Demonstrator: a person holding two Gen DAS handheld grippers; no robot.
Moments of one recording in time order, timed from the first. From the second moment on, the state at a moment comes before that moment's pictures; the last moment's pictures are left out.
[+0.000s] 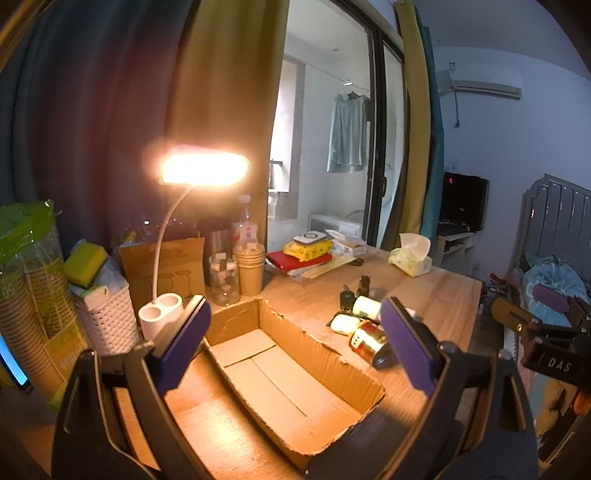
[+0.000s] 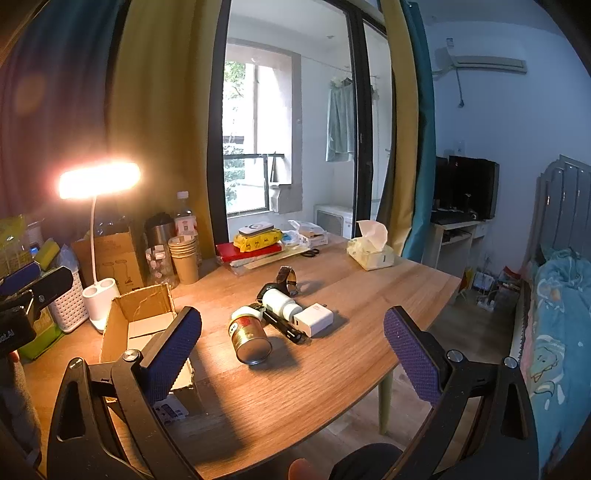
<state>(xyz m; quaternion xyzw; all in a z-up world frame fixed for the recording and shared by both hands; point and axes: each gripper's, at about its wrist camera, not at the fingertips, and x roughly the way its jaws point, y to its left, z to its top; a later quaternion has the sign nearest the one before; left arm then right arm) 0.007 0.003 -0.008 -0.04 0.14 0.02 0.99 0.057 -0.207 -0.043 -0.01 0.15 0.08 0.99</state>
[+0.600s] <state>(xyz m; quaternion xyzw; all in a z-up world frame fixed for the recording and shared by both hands) 0.004 0.005 -0.007 -0.05 0.12 0.02 0.99 0.062 -0.205 -0.049 -0.01 0.16 0.08 0.98</state>
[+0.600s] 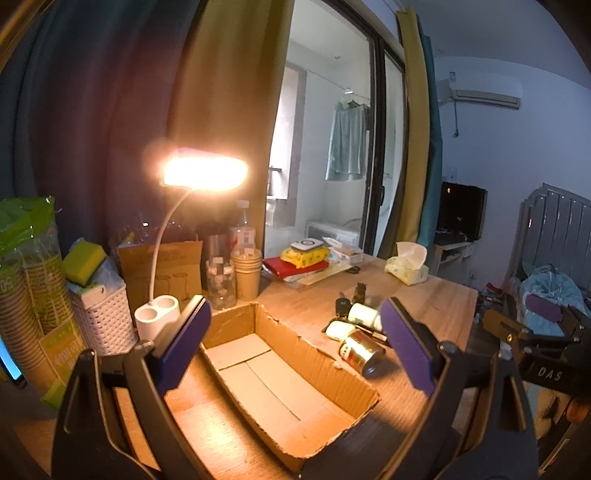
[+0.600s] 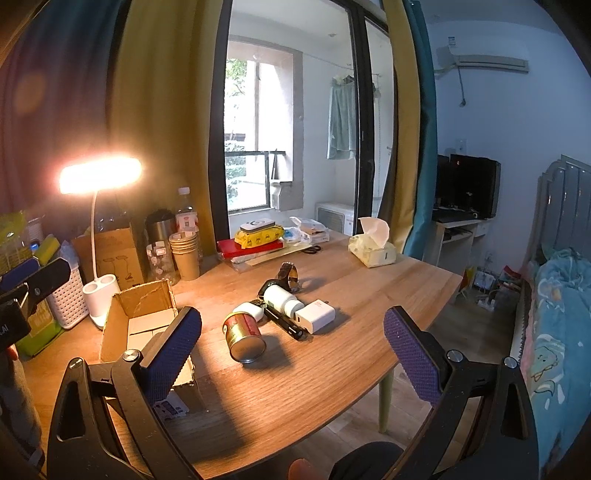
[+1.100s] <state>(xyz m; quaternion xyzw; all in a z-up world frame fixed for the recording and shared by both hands) 0.009 0.003 -0.012 -0.04 0.14 0.02 0.99 0.062 -0.205 -0.053 -0.01 0.16 0.08 0.98</state>
